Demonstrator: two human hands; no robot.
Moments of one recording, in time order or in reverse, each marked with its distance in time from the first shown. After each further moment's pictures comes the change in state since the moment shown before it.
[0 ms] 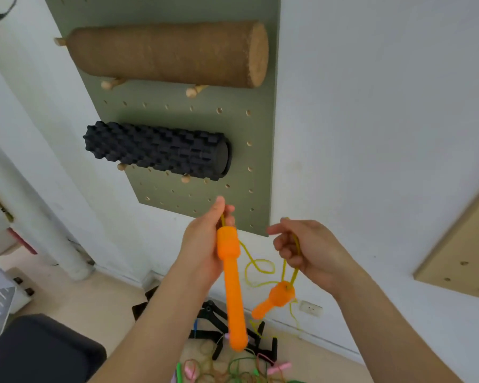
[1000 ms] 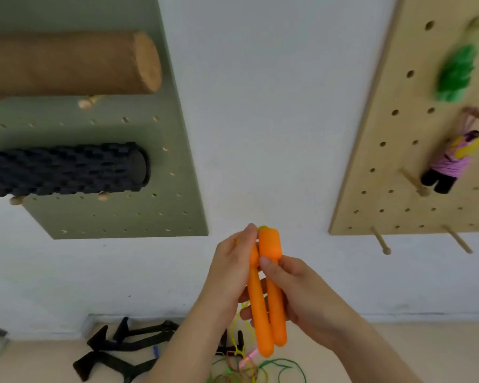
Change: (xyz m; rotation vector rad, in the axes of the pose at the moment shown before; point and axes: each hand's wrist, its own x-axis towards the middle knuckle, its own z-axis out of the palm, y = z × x) left_hand -0.076 -0.077 0.072 0.601 -0.360 -0.037; right_hand -0.131 0.054 -0.030 0.013 0.059 -0.080
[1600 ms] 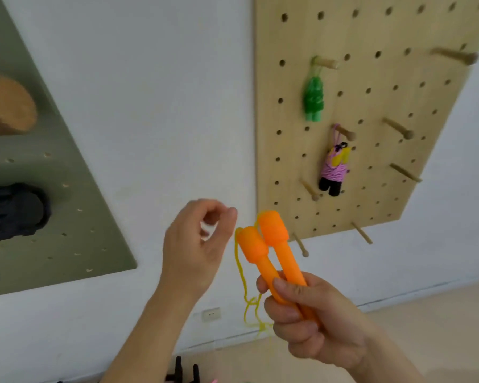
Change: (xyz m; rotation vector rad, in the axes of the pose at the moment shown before) left_hand 0.000 0.042 0.128 0.499 0.151 0.909; right_hand -0.115 -0.005 -0.151 0.561 -0.295 0.019
